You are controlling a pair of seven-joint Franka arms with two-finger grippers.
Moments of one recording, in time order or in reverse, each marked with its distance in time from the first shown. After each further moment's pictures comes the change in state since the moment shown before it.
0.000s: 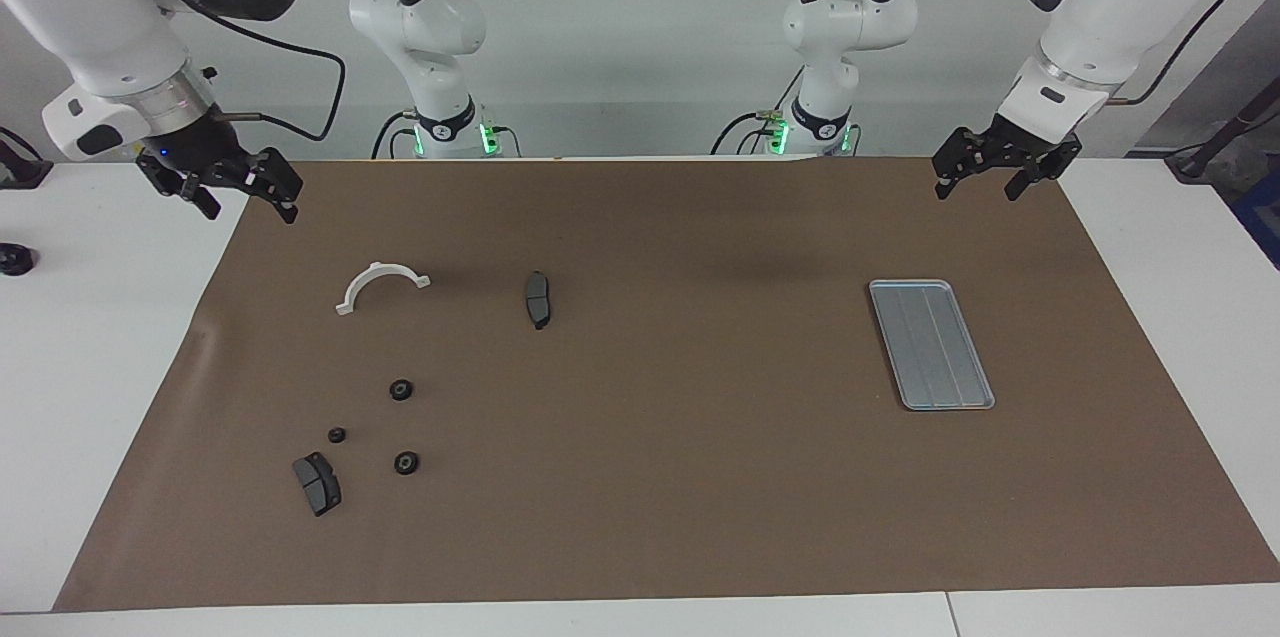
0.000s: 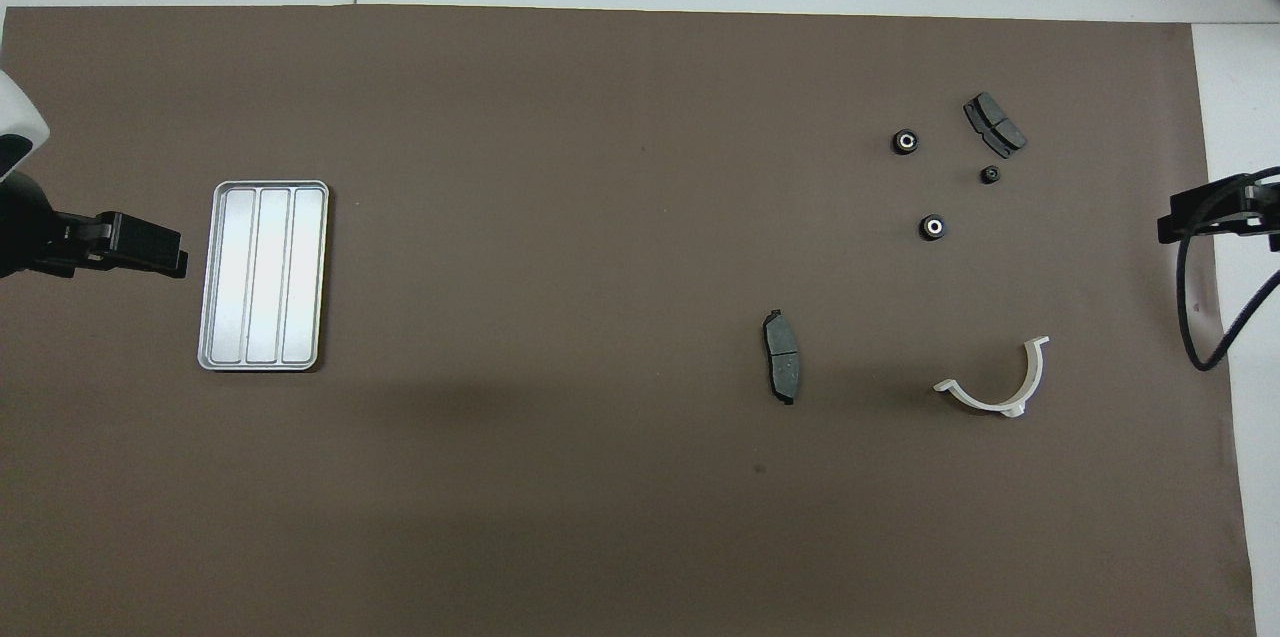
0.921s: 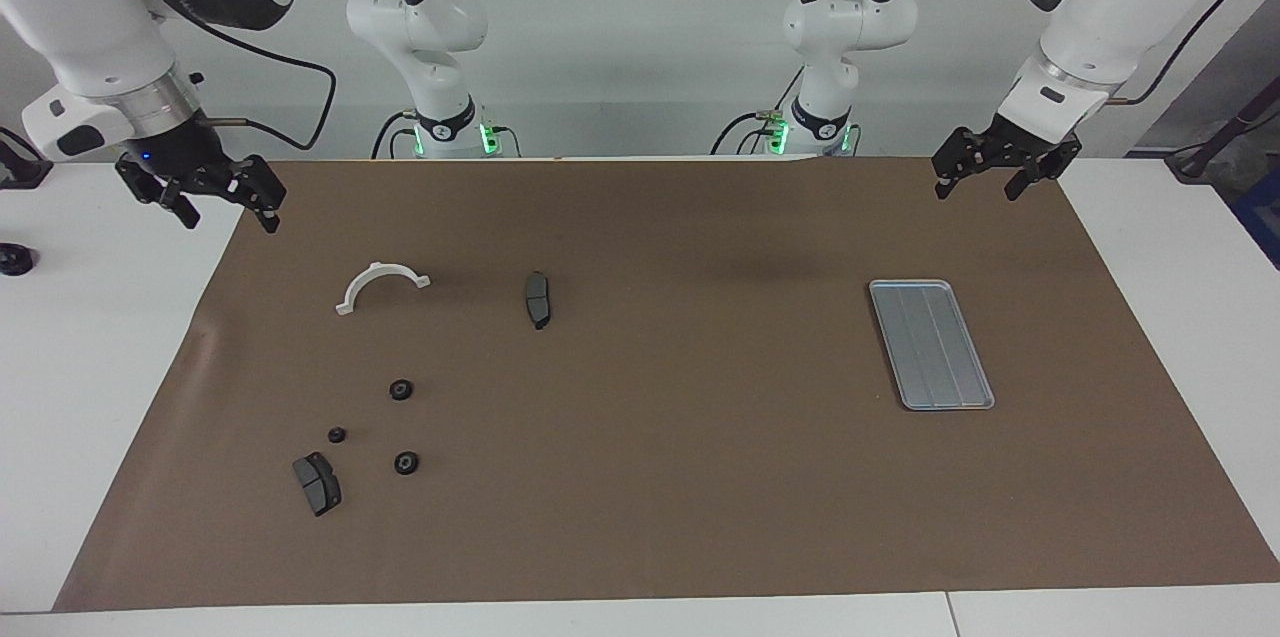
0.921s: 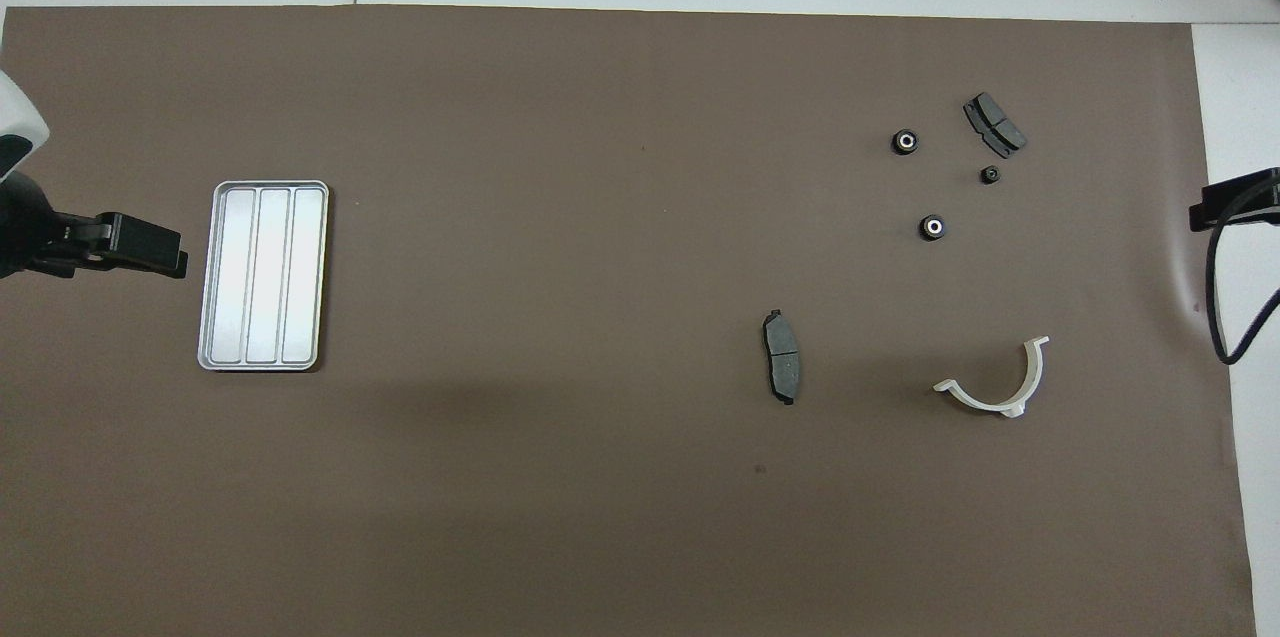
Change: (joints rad) left arm 0.000 0.000 0.000 -0.001 0.000 0.000 0.000; right arm 0.260 0.000 -0.307 -0.004 -0.016 0.055 -0.085
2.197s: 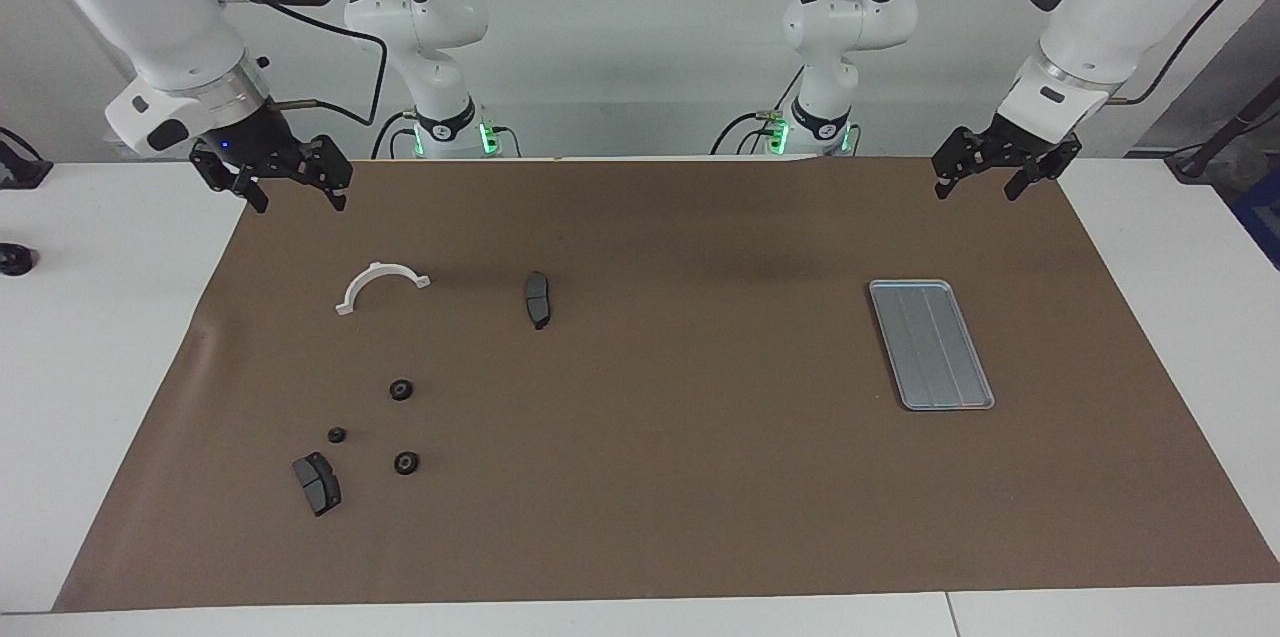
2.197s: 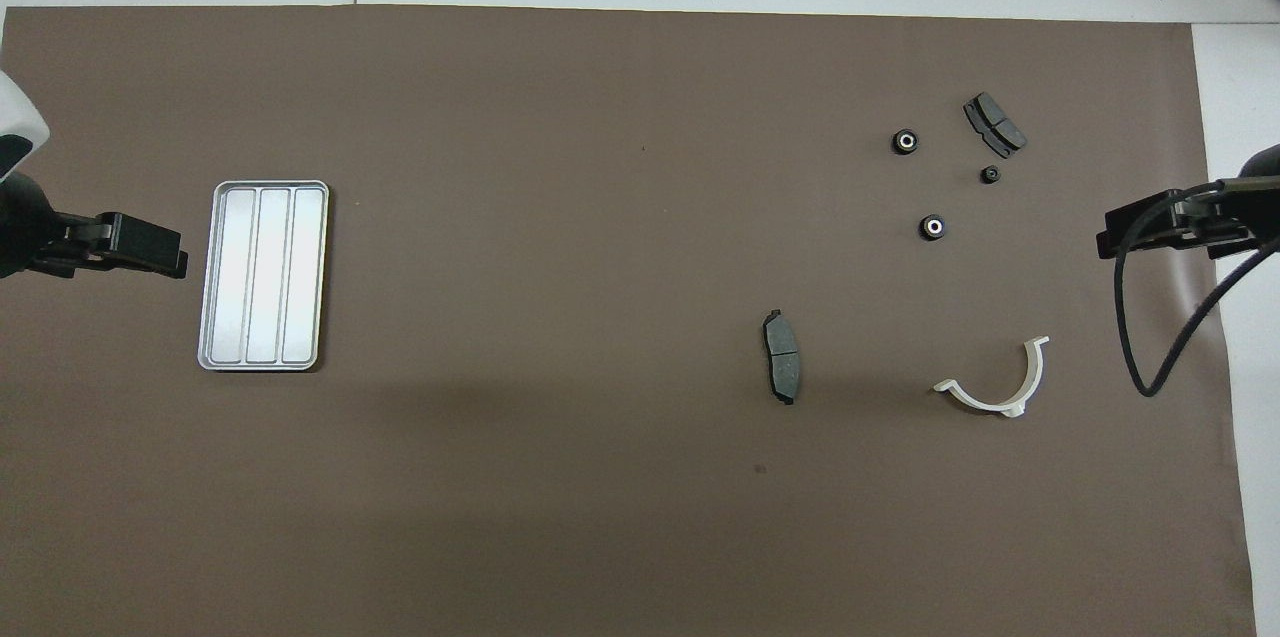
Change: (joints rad) left arm 0.000 -0.001 0.000 0.000 0.000 0.000 0.000; right arm 0.140 -0.019 -0.013 0.001 0.051 -0.100 0.087
